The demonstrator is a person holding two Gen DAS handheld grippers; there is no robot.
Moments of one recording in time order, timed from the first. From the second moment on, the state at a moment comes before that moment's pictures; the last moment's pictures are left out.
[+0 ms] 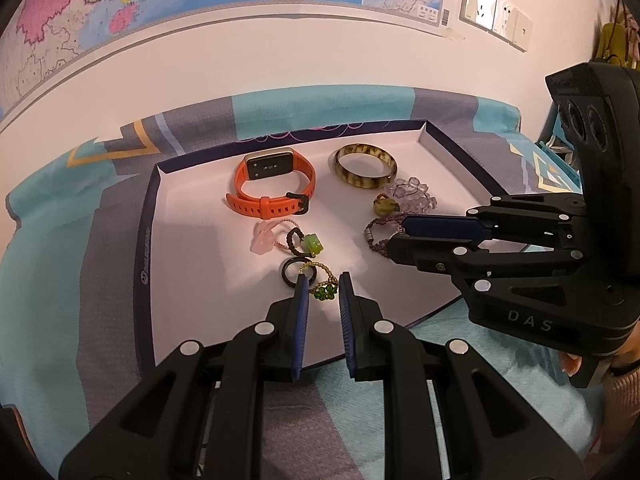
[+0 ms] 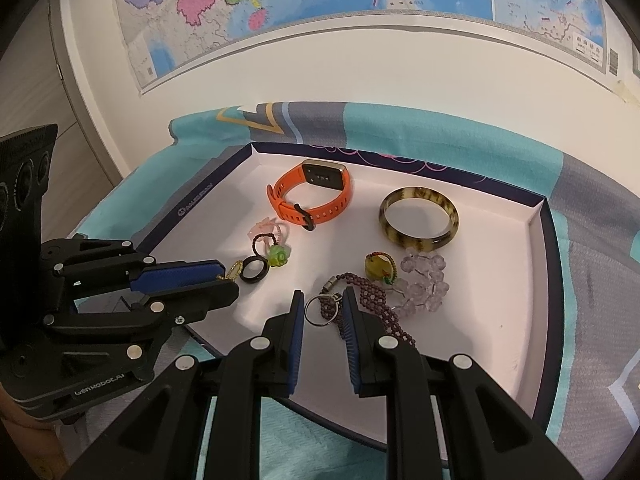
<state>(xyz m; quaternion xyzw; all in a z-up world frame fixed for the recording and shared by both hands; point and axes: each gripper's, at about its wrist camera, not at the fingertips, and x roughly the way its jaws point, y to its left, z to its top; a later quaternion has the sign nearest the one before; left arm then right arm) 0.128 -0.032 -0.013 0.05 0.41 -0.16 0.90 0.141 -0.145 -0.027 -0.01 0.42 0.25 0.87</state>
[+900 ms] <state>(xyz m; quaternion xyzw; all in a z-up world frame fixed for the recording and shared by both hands) 0.137 -0.022 -0.025 0.03 0.42 -0.14 0.90 0.142 -0.144 -0.032 -0.02 0.42 0.23 0.88</state>
